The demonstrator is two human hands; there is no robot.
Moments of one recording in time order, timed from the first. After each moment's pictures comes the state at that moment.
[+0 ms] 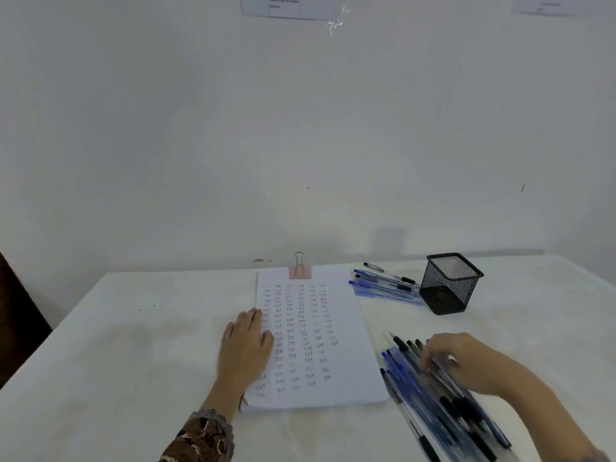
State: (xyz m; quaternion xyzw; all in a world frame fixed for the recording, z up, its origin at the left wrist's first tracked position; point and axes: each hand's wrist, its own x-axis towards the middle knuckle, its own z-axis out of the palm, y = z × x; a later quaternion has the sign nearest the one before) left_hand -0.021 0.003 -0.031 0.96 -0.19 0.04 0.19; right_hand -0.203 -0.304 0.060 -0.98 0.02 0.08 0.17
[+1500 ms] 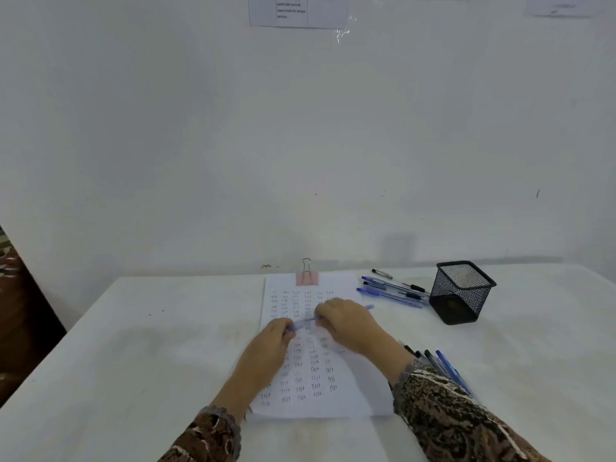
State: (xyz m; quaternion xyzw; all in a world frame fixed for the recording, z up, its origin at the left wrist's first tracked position) left_hand -0.027 -0.013 -0.014 0.90 -0.30 0.03 0.32; right_hand -0.054 -0.203 0.019 -0.97 -0.17 -0.18 0.05
